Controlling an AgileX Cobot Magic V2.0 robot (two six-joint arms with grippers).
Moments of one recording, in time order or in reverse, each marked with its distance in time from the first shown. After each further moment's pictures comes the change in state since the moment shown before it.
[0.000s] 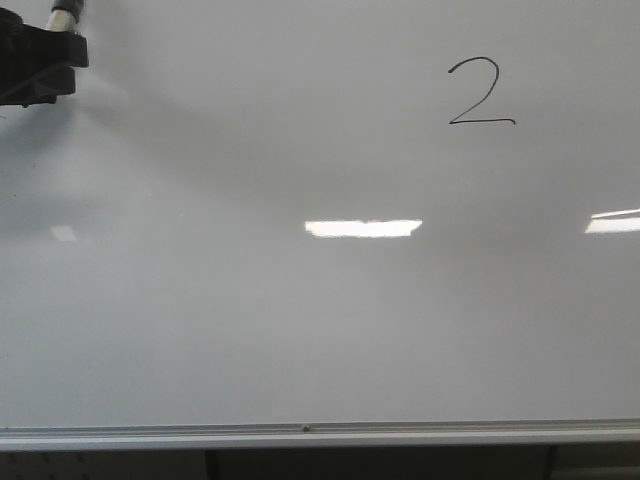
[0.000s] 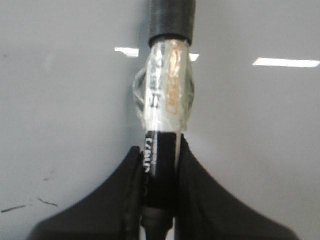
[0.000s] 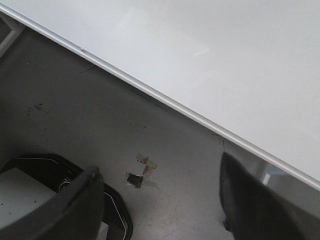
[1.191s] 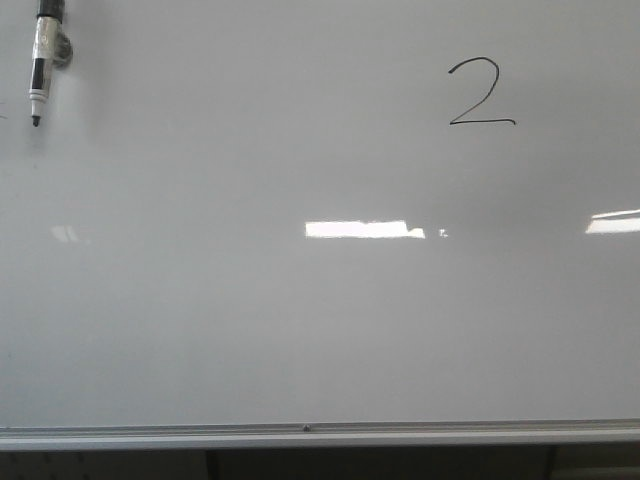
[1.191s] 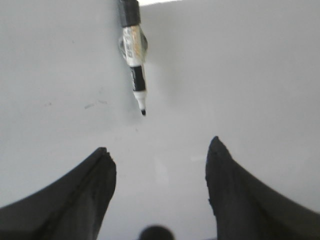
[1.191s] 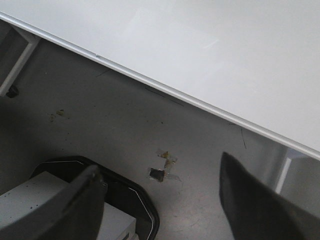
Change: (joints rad) left arm -0.206 -0.671 -0.009 0.127 0.964 0.041; right arm 0.000 0.000 -0.113 0.007 0.138 0.134
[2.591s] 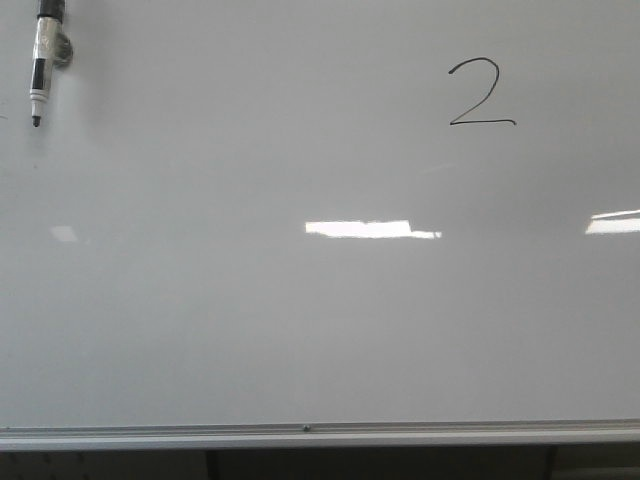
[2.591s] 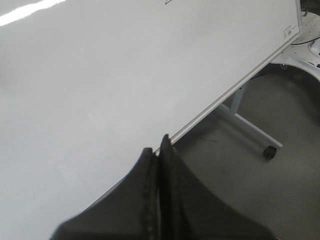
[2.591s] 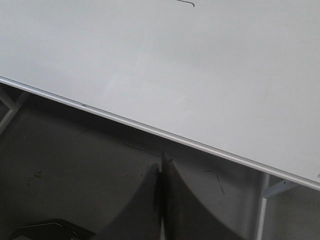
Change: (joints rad) left arm -0.408 -0.345 0.000 -0.273 0.312 0.292; right arm -0.002 -0.292 -0.037 -0.076 0.046 0.103
